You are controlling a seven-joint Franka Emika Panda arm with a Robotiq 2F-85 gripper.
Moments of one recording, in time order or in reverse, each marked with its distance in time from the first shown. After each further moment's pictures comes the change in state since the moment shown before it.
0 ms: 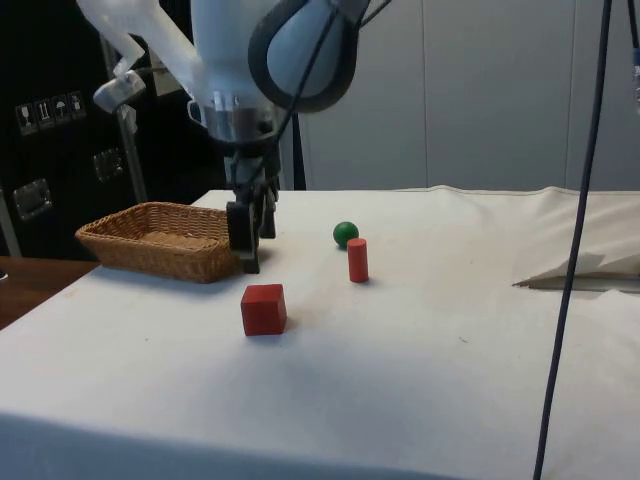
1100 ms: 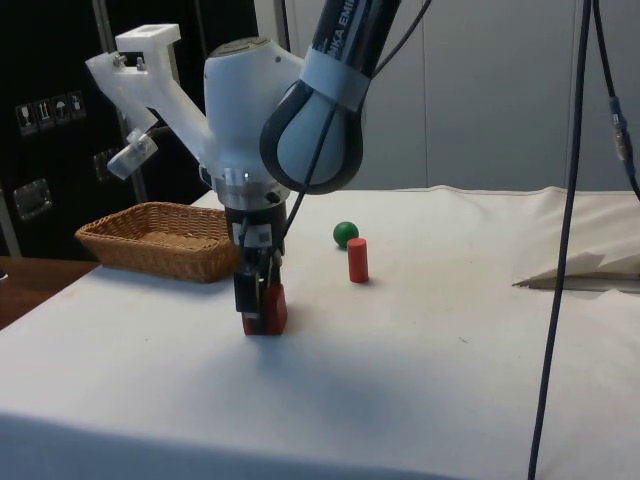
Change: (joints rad) arm -0.009 0.190 0.044 0.013 0.074 0.183 0.014
